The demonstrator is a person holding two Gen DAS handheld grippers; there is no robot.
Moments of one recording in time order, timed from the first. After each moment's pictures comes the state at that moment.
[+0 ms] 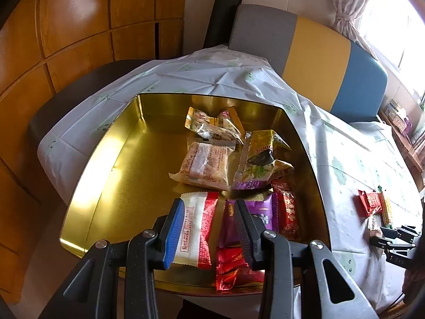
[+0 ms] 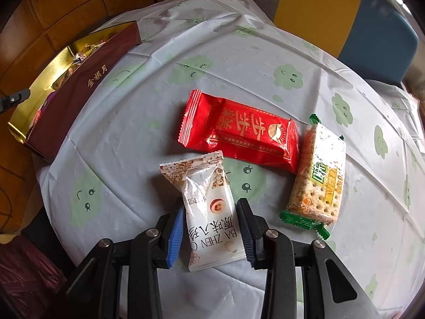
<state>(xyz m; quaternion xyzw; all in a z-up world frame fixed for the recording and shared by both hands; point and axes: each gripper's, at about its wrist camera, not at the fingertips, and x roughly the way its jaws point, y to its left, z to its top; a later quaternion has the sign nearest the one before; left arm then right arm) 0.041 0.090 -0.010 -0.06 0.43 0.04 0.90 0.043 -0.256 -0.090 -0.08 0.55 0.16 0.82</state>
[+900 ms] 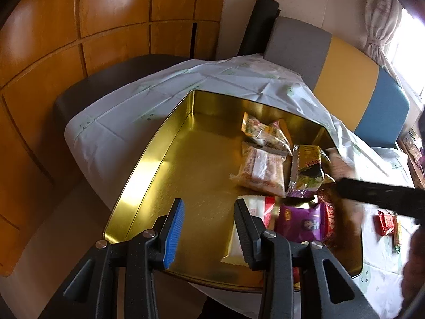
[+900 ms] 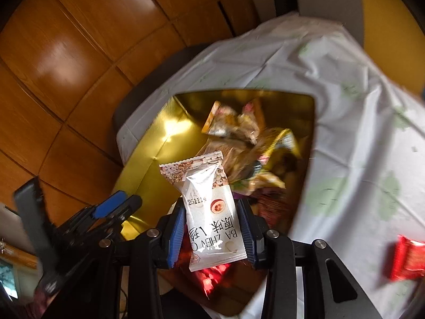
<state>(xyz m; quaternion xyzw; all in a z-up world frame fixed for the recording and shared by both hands) 0.025 0.150 -0.017 -0.11 0.42 0.10 0.90 0.107 -0.019 -0.029 0.03 0.52 0.34 0.78</state>
